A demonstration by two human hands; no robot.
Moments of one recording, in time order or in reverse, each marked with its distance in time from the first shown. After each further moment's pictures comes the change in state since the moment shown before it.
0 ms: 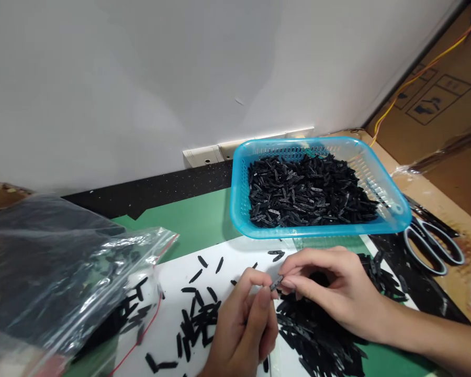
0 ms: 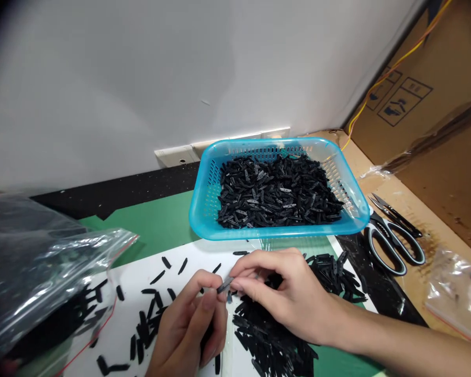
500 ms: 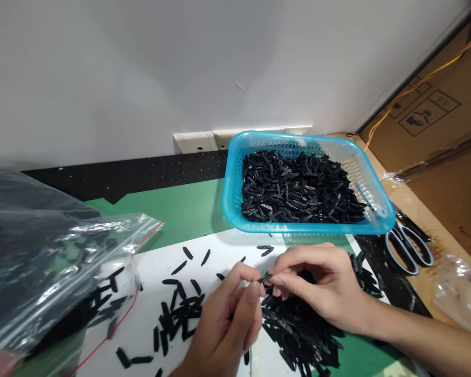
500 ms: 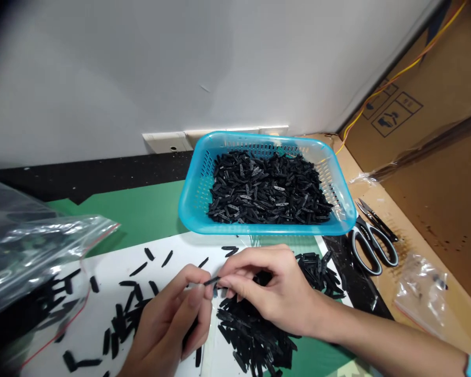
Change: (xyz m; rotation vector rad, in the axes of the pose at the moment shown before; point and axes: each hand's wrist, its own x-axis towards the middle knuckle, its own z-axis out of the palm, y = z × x) left_hand 0.005 -0.007 -0.004 -0.021 -0.068 -0.006; right_hand -0.003 0.006 -0.003 0.044 -0.016 -0.017
